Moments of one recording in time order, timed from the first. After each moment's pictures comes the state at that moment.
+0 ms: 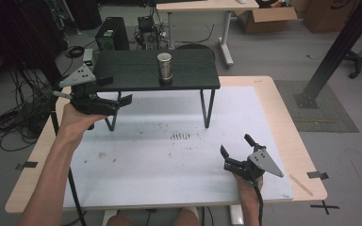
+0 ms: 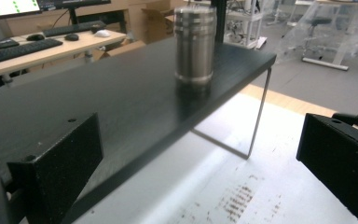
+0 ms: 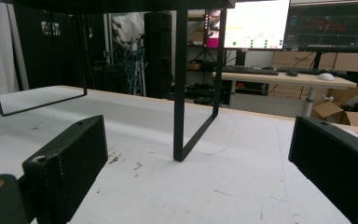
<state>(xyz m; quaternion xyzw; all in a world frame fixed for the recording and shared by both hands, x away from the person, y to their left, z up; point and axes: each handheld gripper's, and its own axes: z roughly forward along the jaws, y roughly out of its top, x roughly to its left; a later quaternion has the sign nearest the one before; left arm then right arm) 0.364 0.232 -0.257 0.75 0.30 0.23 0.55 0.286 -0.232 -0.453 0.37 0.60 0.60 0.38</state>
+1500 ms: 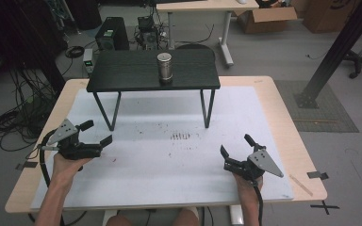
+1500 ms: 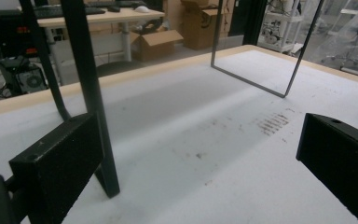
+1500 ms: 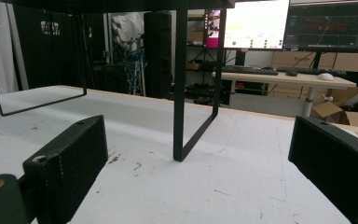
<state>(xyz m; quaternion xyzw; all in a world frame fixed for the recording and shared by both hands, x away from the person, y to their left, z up) 0.311 0.300 -0.392 0.70 0.37 0.25 0.55 0.286 -0.232 -0.453 0.37 0.60 0.60 0.38</state>
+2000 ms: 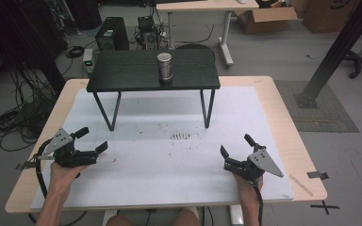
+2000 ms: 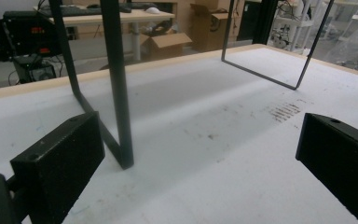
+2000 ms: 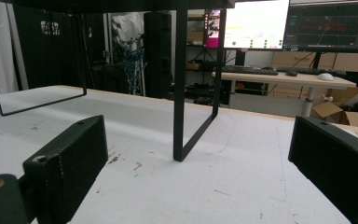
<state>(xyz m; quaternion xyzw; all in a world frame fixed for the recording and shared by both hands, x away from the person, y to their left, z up) 0.298 0.316 -0.416 0.69 0.38 0.26 0.55 0.286 -0.232 -0.453 0.37 0.60 0.60 0.38</state>
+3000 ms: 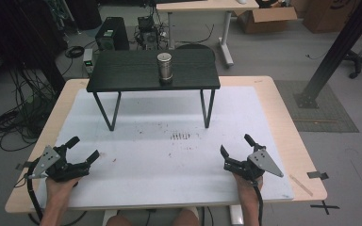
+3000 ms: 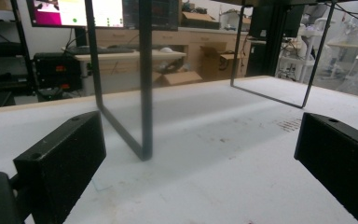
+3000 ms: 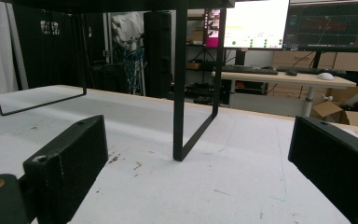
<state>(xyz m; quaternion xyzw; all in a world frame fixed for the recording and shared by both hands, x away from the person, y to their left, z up) 0.269 0.337 -0.452 0.63 0.37 0.31 0.61 0.287 -0.232 -0.453 0.37 0.60 0.60 0.38</state>
